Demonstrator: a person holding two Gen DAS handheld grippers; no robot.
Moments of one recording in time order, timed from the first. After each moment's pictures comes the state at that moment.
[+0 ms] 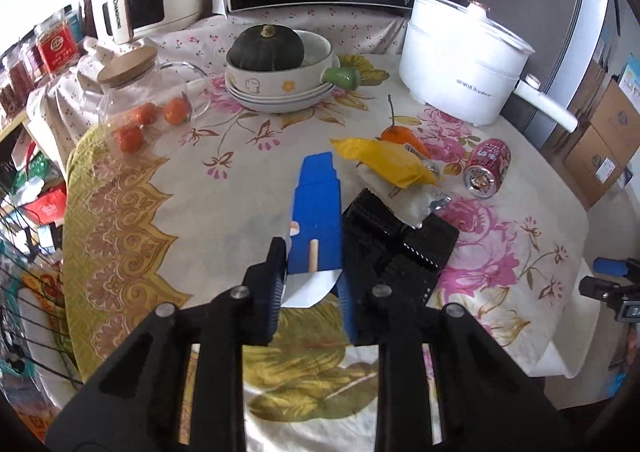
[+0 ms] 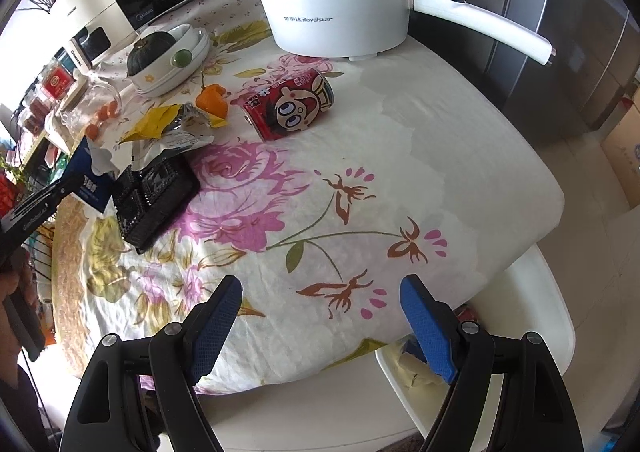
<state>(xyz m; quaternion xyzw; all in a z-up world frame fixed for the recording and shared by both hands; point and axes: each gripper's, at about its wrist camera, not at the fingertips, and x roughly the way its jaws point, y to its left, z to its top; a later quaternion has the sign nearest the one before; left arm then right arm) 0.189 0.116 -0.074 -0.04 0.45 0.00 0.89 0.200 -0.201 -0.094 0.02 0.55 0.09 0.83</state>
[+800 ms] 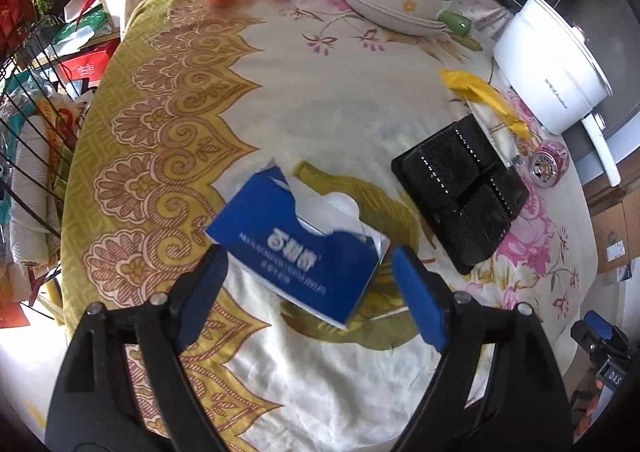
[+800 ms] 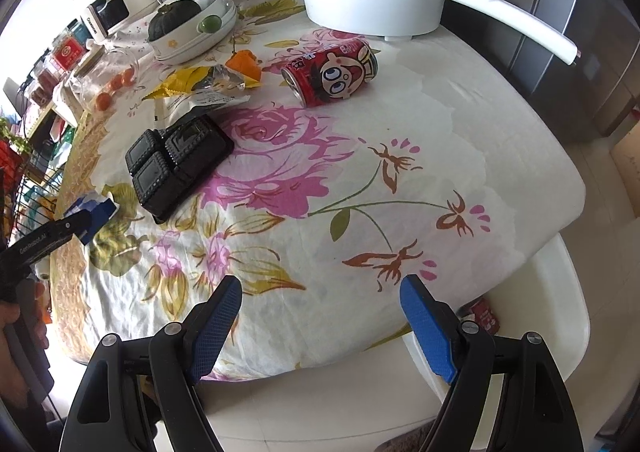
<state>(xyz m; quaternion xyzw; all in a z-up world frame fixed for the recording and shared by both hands) 0.147 0.158 -0.128 -0.17 0.54 0.12 0.82 0.184 -0.164 -0.112 -0.01 0.57 0.11 0.82</state>
